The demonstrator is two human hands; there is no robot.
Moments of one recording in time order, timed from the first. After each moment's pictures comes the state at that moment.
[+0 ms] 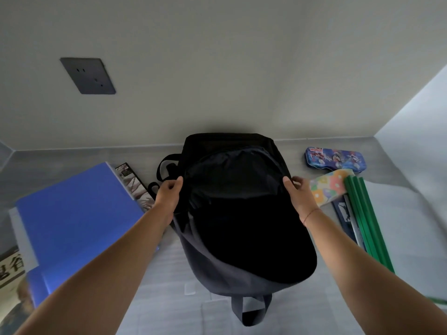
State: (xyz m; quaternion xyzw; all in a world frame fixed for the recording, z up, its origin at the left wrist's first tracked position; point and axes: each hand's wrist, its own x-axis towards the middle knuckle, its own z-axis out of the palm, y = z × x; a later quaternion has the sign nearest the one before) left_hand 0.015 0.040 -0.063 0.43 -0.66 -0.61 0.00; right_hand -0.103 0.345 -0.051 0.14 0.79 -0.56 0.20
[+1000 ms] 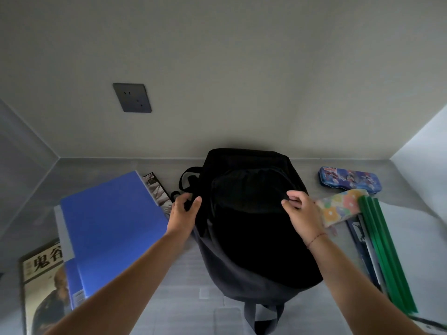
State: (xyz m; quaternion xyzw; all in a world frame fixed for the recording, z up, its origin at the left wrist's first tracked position) left_hand 0.072 0.059 -0.029 0.38 -0.74 -0.55 0.05; right_hand -0.048 0.318 -0.011 -0.02 0.86 -0.50 0.11
